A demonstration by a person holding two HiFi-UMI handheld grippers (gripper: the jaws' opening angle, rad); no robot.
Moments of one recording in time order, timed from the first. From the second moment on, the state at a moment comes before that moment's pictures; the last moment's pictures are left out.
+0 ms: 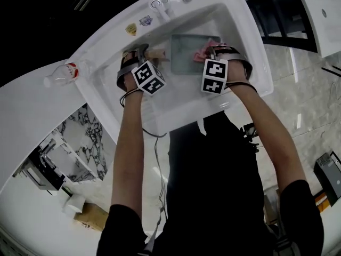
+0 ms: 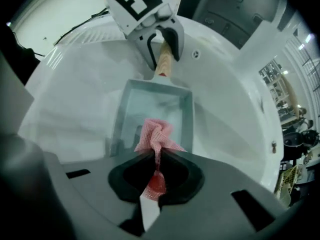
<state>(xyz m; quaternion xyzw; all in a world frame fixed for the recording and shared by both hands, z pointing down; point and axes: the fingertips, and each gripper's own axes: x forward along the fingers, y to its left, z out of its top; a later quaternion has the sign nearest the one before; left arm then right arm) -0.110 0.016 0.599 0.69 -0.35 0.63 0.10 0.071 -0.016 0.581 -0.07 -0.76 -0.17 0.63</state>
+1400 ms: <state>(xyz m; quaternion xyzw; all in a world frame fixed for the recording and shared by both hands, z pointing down) -0.004 0.133 0.344 0.75 -0.56 0.36 0.08 0.093 0.062 0.385 0.10 -0.87 -0.10 0.48</state>
